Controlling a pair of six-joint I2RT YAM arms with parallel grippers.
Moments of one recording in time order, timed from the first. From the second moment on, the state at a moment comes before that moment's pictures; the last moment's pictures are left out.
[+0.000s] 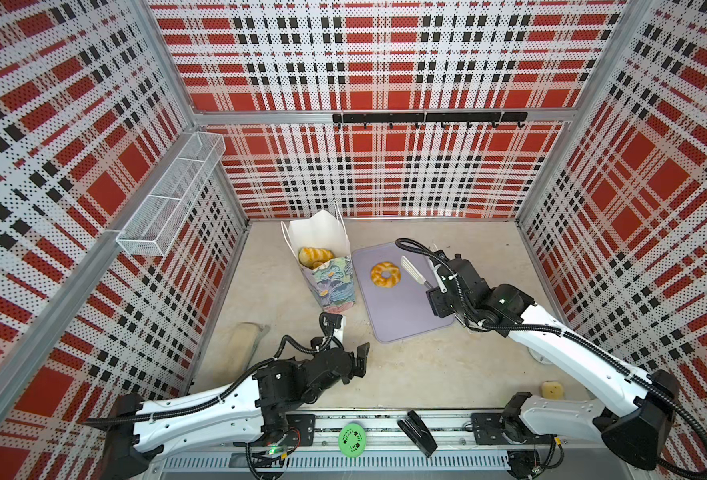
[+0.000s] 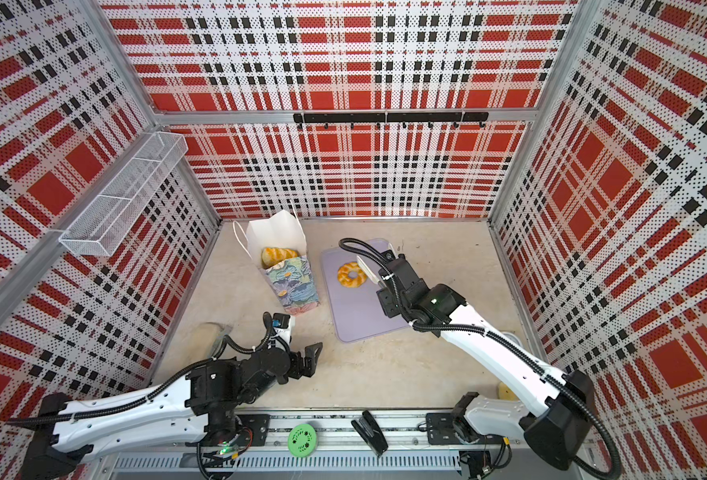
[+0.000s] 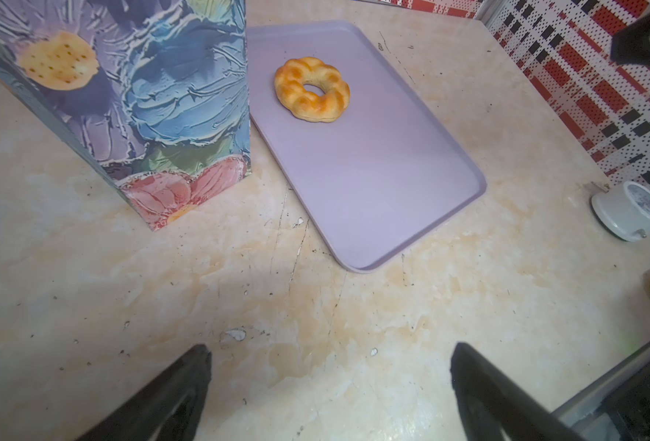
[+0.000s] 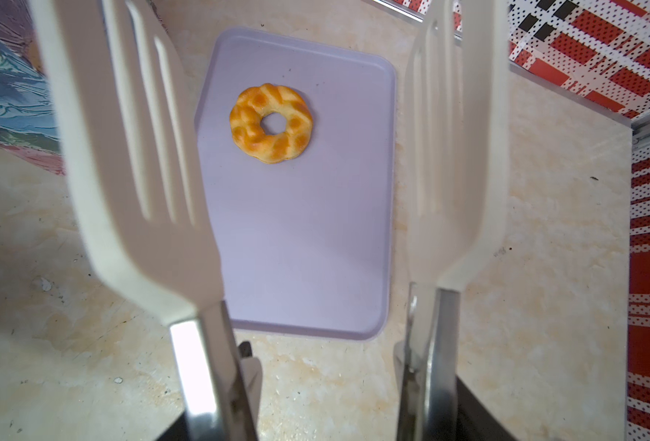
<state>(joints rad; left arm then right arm) -1.22 0.78 0.52 -0.45 -0.58 -0.75 0.72 1.22 1.13 -0.79 0.34 0.18</state>
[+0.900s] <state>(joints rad) -1.24 1.02 0.52 -0.30 -0.52 -0.78 0.60 1.48 1.11 -0.71 0.23 0.14</state>
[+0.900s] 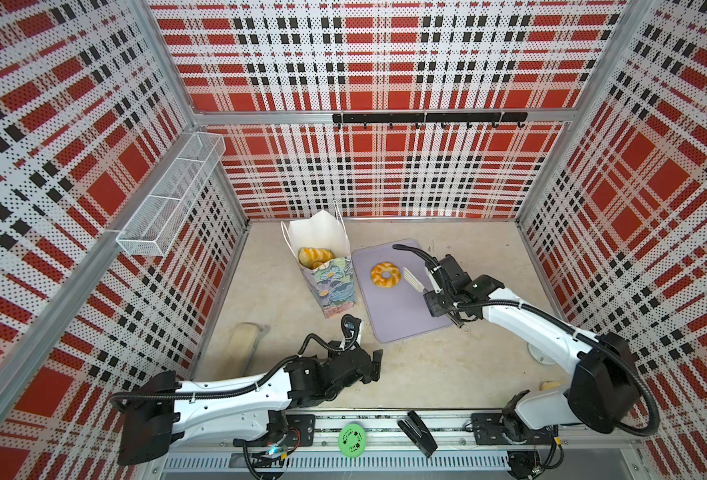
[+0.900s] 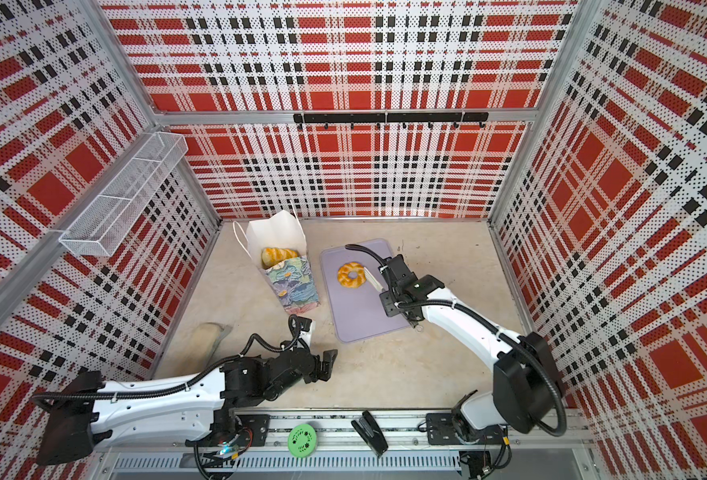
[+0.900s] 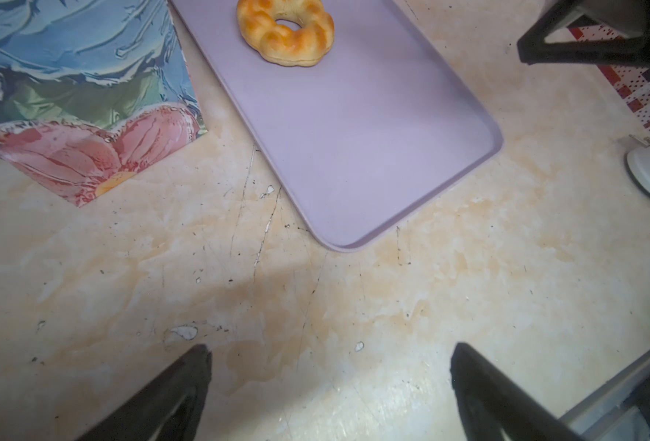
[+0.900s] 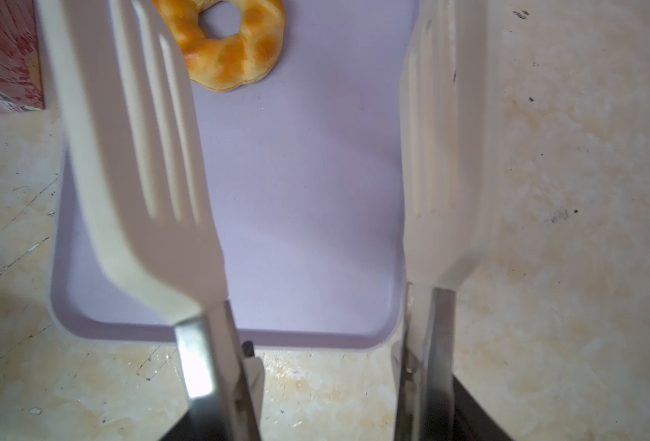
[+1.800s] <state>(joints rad) -1.24 0.98 0.45 -0.28 -0.50 -0.81 0.57 1.97 1.55 -0.78 0.21 0.04</state>
